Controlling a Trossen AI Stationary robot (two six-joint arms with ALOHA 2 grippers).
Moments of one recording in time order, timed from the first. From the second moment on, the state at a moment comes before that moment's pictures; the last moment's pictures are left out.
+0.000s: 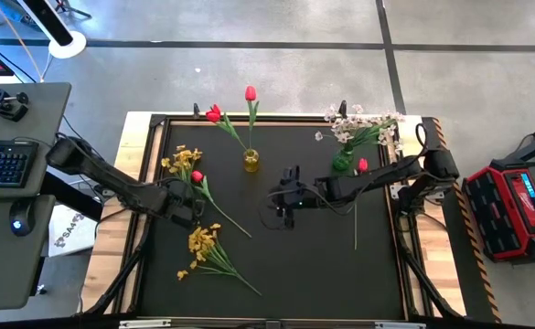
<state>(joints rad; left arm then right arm) -0.38 1.22 0.47 -0.81 -0.40 -1.82 0.14 1.70 1.12 -0.13 0.28 0.02</state>
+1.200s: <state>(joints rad) -0.51 1.11 0.75 -1.10 -0.66 -1.46 0.40 1.63 1.00 -0.44 0.43 0.30</state>
